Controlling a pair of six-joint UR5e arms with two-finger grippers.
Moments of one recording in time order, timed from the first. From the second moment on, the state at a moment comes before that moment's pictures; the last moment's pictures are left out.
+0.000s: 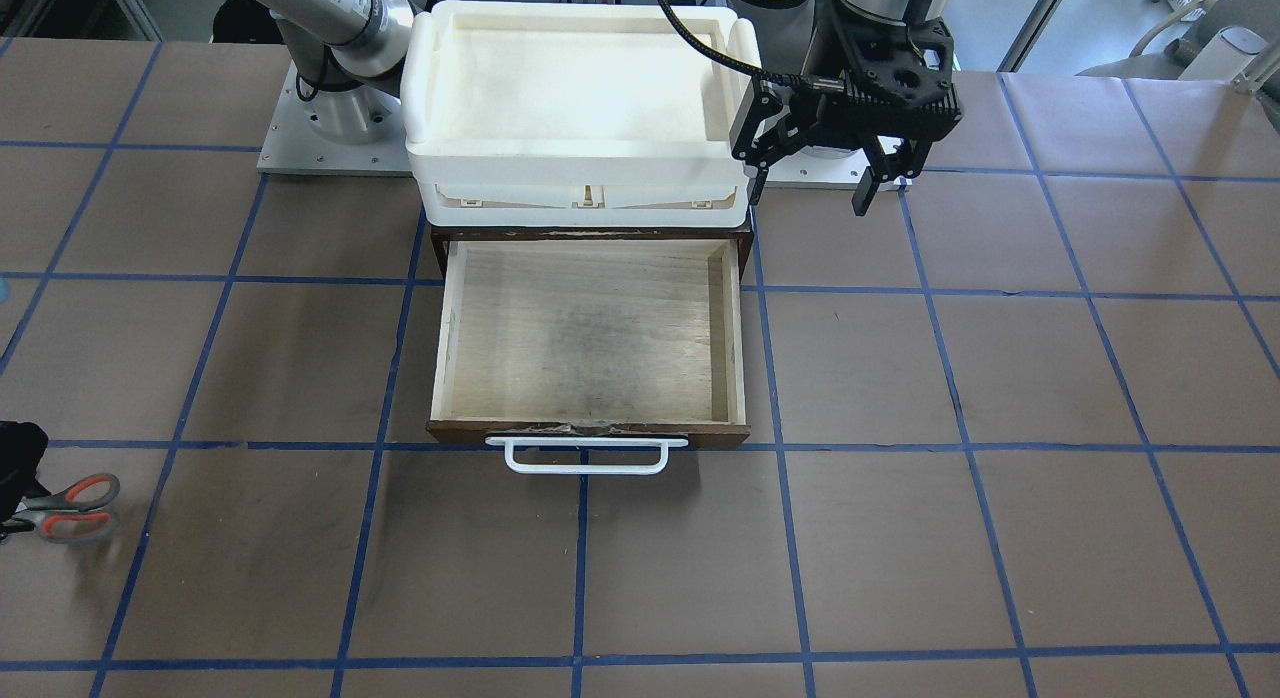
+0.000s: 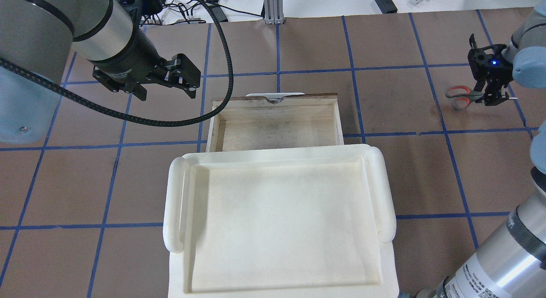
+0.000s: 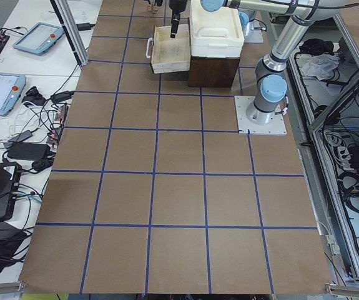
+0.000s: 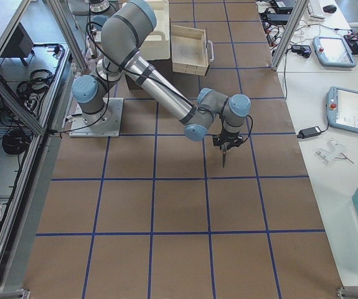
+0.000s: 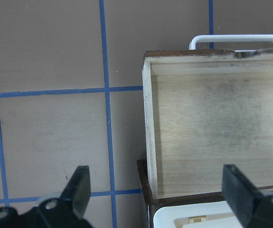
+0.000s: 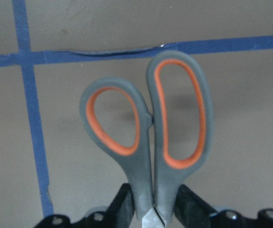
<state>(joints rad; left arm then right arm) -1.66 -1.47 -1.65 -1.43 1.52 -0.06 1.07 -1.00 1.54 -2.14 -1.60 -2.02</state>
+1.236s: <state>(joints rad) -1.65 -1.46 -1.63 -1.46 1.59 -0.04 1.38 -1.34 1.54 -1.83 -1.59 -1.67</state>
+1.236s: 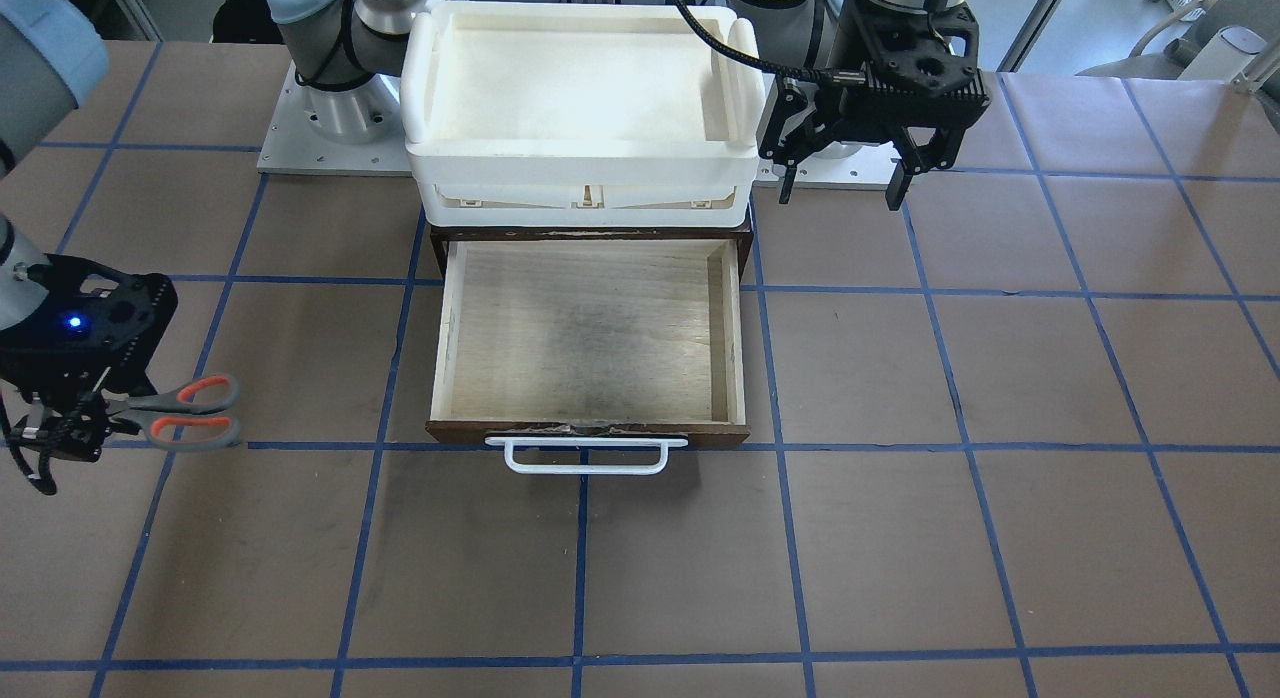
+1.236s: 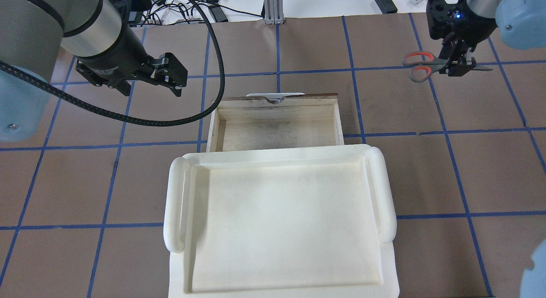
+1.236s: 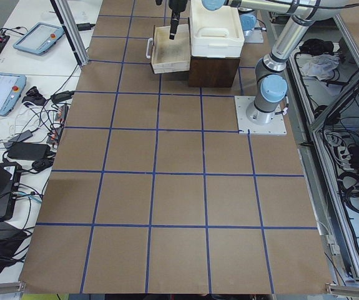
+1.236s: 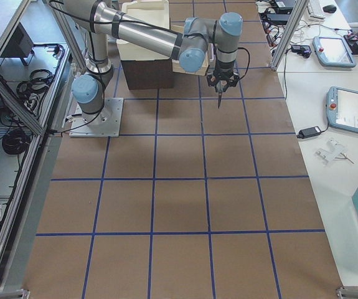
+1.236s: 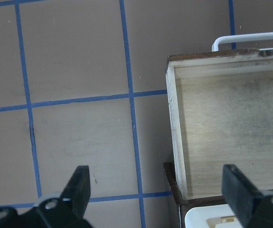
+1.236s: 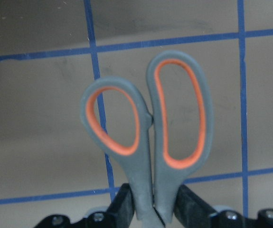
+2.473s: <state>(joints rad) -1.65 -1.44 -1.65 -1.51 1.58 -0.05 1.87 -1.33 1.54 -1.77 -1.51 -1.21</state>
